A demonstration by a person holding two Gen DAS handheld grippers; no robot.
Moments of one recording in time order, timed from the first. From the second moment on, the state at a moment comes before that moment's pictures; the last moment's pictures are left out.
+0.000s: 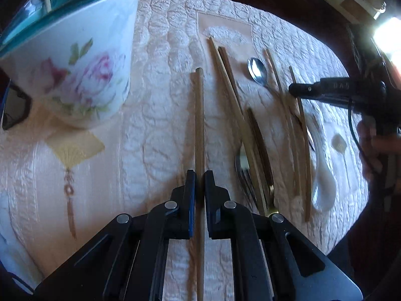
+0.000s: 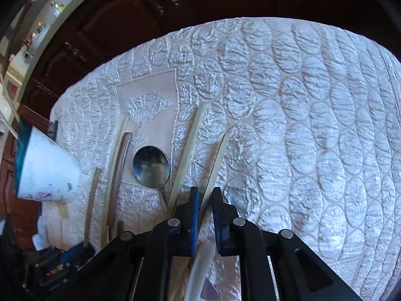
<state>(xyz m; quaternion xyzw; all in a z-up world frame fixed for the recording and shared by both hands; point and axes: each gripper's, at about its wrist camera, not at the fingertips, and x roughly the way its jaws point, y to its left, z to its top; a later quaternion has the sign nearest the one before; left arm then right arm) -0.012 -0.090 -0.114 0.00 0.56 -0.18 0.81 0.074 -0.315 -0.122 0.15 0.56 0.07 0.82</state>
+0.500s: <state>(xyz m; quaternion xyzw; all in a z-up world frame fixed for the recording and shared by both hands) 0.051 -0.129 -0.109 0.05 0.52 -0.13 0.84 0.092 -0.334 -0.125 0.19 0.56 0.05 0.80</state>
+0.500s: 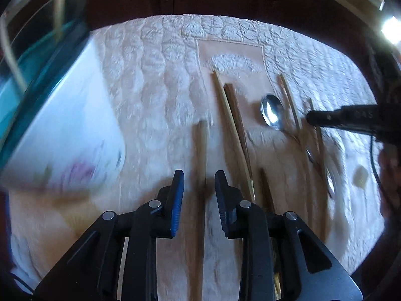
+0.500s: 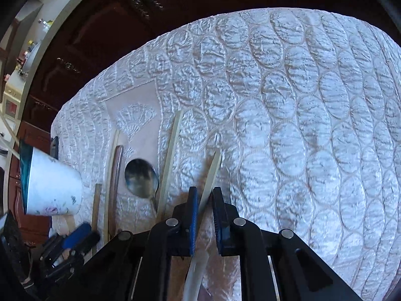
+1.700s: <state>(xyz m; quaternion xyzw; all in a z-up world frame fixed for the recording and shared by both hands) -0.007 -0.030 0.044 -0.08 0.39 -0.20 0.90 0.016 -0.264 0.050 0.10 0.39 0.19 0.90</state>
